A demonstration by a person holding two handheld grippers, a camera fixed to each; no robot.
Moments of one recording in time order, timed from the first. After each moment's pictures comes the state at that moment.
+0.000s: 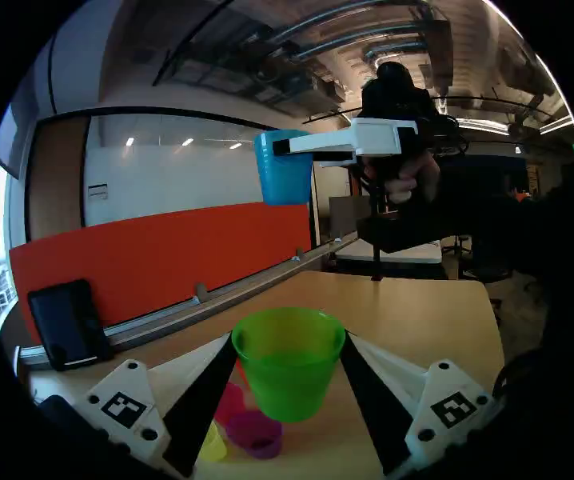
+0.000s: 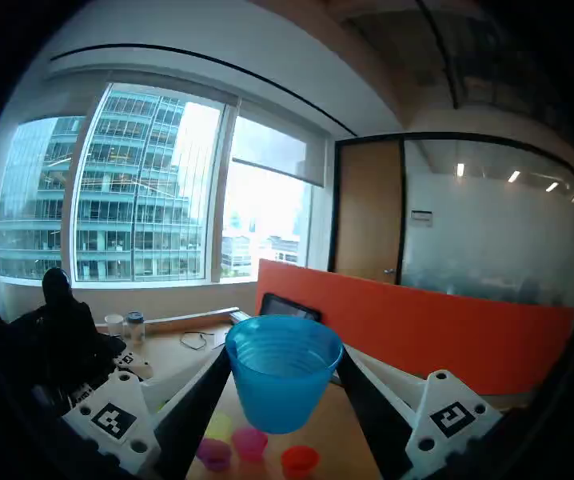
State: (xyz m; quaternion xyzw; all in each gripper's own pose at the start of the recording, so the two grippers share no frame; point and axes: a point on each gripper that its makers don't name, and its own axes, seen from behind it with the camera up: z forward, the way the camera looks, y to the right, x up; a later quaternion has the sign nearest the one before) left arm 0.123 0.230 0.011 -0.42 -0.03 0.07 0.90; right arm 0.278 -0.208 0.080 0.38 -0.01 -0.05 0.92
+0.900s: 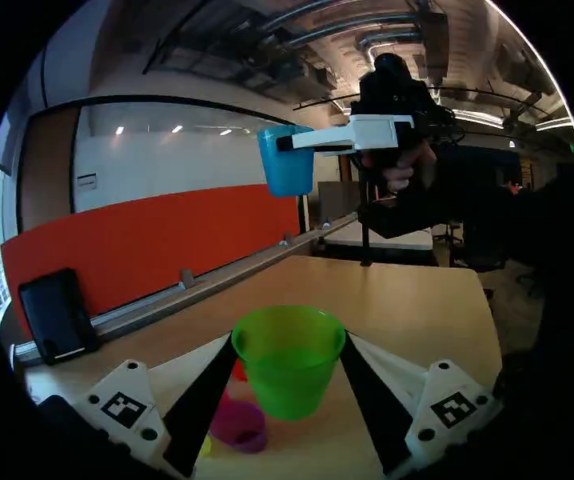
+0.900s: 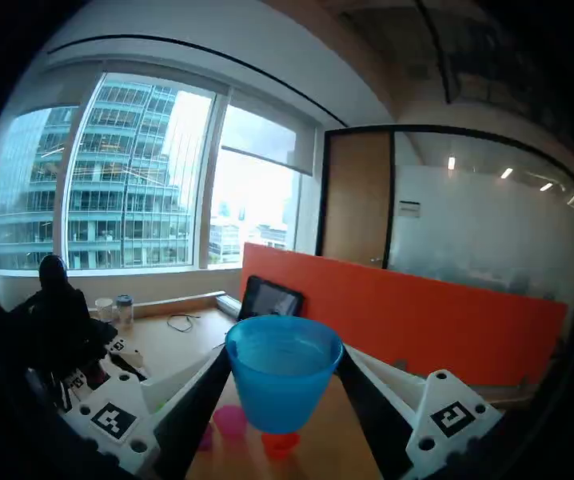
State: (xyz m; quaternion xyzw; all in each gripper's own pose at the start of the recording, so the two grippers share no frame) left arm 0.094 0.248 0.005 -0.44 -0.06 0.08 0.89; right arm 0.251 -0.166 0.079 0.36 -0.03 -0.07 0.93
